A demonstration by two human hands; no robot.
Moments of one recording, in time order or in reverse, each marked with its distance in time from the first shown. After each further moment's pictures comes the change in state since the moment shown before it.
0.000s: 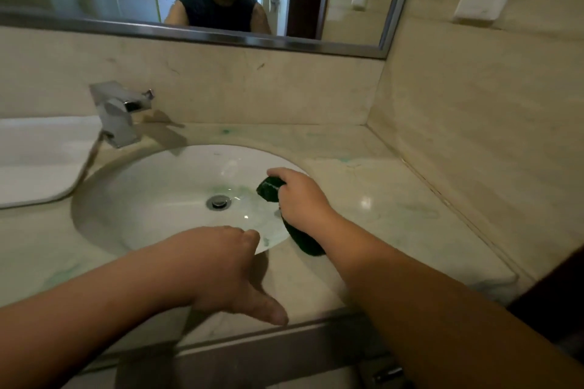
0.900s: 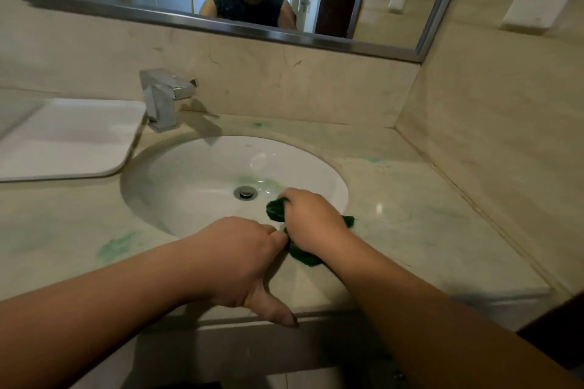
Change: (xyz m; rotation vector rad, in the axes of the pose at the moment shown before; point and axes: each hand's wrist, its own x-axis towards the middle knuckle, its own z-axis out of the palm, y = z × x) left_hand -0.005 -0.031 0.033 0.136 0.226 0.235; right_hand -0.026 -0.017 0.042 -0.379 -0.063 -0.109
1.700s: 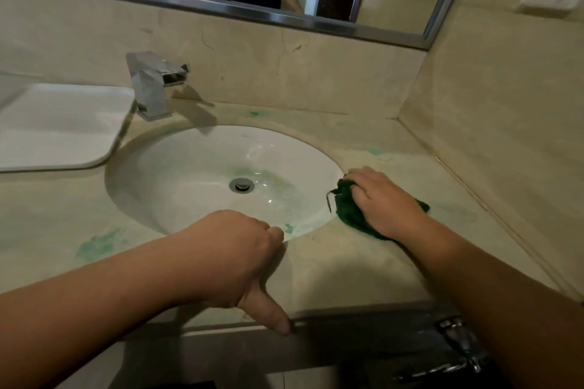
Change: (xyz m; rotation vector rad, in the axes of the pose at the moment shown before) left_hand 0.004 -0.003 0.000 0.058 -0.030 -0.019; right_hand 0.010 0.127 -0.044 -0.249 0.091 -0.120
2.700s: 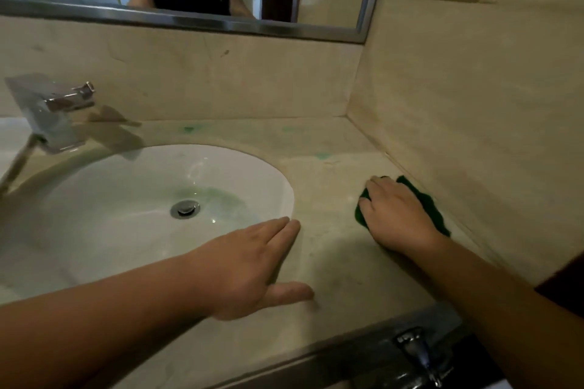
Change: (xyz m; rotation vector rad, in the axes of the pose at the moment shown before) left_hand 0.101 0.041 -0.004 -0.247 -0.004 0.123; right_hand -0.028 0.099 0.003 -0.162 0.008 0.278
